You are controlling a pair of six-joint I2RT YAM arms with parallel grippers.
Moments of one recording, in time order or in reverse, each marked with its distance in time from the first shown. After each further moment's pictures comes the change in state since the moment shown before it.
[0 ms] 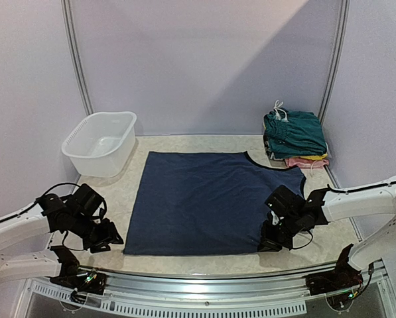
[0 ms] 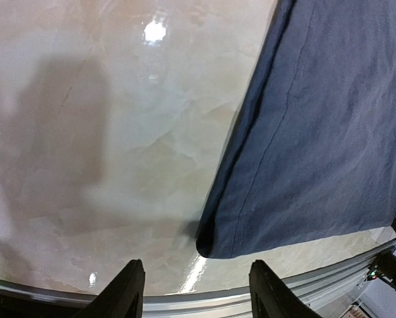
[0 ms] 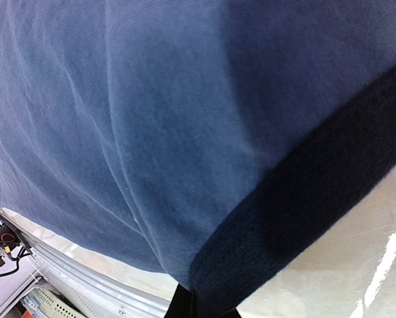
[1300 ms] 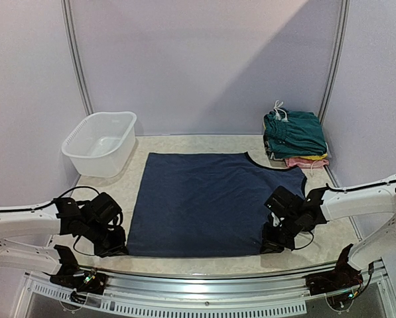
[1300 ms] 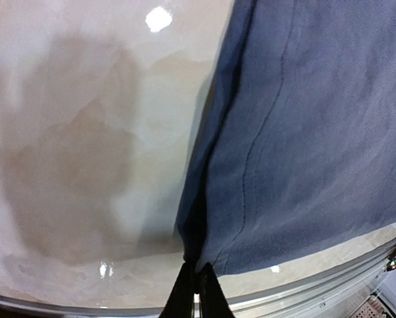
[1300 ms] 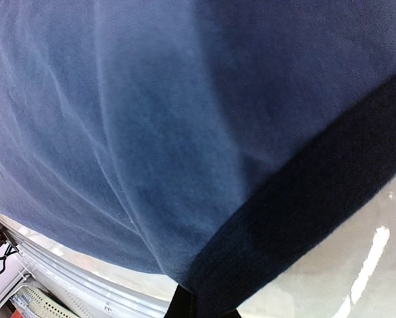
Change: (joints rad) left arm -0.215 0.162 -0.024 0.154 -0.037 -0.126; right arm 0.000 0.017 0.012 -0.050 0.001 -0.036
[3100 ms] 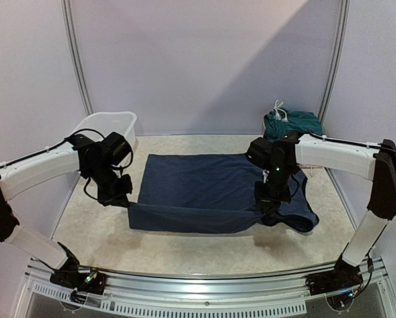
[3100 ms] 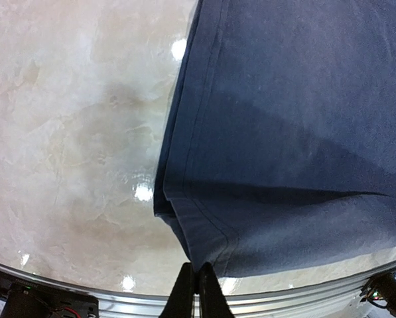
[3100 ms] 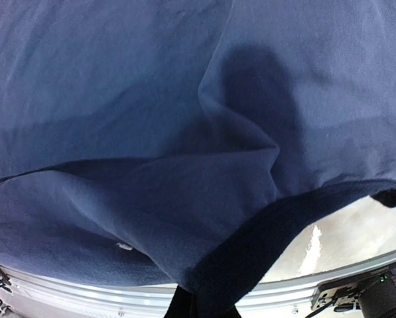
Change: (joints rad) left arm 0.234 0.393 0.673 -0.362 -0.092 0.265; right arm -0.140 0.321 0.730 -0.662 0.205 -0.243
